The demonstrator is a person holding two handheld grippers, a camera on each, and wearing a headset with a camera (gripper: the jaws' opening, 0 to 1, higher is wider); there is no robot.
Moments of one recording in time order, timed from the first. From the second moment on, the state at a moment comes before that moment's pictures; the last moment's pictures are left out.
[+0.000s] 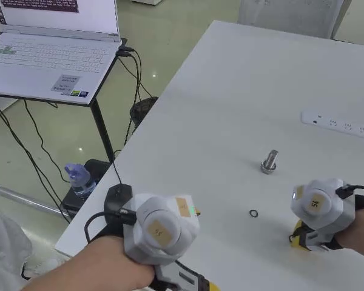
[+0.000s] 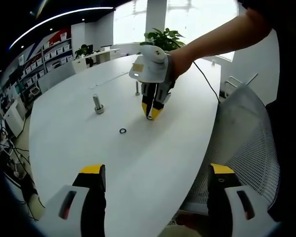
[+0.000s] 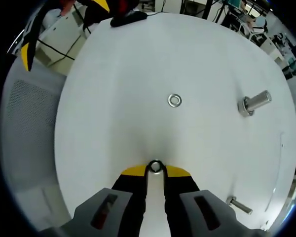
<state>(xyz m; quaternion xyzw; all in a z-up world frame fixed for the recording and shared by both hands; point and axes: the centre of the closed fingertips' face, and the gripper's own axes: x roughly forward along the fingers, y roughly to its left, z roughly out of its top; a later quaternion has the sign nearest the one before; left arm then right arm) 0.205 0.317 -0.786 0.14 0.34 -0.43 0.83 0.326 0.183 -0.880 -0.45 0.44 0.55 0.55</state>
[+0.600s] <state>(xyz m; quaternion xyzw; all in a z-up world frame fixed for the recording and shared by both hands) 0.202 0.316 -0.783 0.13 0.34 -0.42 0.83 0.338 0.160 -0.863 -0.42 0.45 0.53 0.58</state>
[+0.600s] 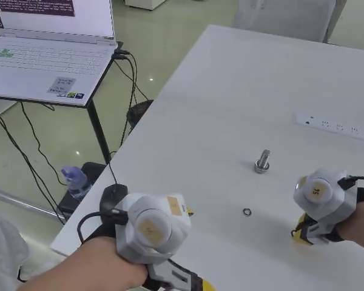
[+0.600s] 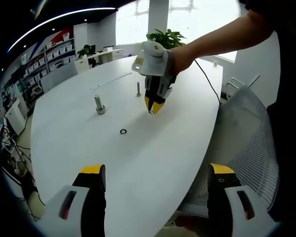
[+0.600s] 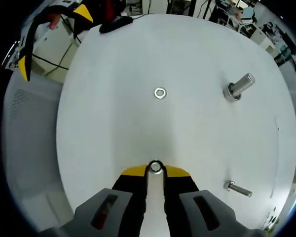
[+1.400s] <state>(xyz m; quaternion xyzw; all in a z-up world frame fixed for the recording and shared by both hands) 0.205 0.310 -0.783 0.14 0.34 -0.42 0.83 0.363 0.100 -0.832 -0.41 0.48 0.48 0.61</state>
